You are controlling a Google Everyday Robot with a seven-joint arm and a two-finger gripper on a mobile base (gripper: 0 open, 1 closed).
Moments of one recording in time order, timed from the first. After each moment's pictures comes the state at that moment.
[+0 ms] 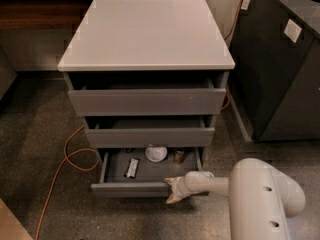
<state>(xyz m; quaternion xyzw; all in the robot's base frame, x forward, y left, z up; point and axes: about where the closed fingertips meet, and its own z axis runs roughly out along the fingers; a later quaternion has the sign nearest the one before) 0.615 -0.067 0.180 -0.71 0.64 0.06 0.27</state>
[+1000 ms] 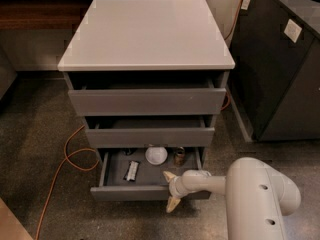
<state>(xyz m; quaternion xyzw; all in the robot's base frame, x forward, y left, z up) 0.610 -0.057 0.177 -0.72 0.64 0.08 0.26</state>
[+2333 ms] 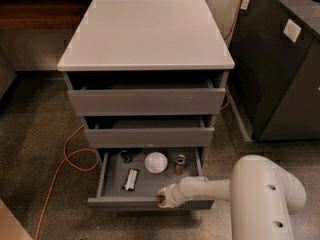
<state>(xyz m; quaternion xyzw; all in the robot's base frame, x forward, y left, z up) 0.560 -0.023 0.190 -0.73 0.62 0.11 0.26</state>
